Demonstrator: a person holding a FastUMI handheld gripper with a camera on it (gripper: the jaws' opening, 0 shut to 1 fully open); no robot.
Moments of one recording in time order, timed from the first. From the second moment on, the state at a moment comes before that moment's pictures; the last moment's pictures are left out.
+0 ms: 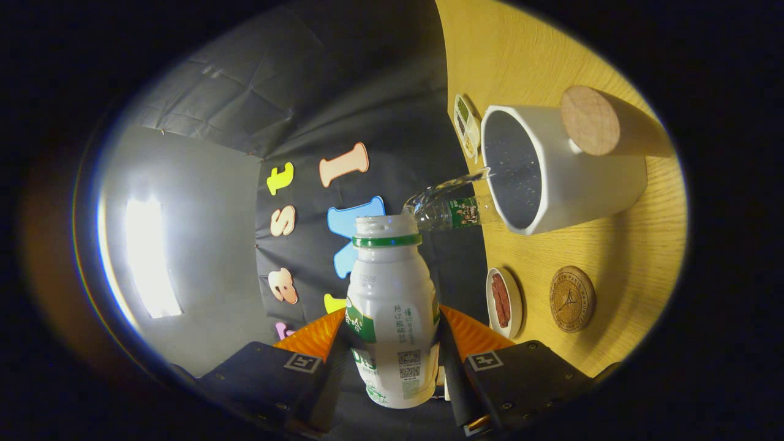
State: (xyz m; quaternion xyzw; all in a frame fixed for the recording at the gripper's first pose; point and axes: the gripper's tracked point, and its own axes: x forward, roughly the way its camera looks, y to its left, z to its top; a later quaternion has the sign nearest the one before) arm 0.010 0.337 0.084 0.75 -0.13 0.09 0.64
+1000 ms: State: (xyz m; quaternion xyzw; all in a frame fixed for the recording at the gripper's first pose) arm 0.011 0.342 0.088 0.77 -0.13 0.10 0.62
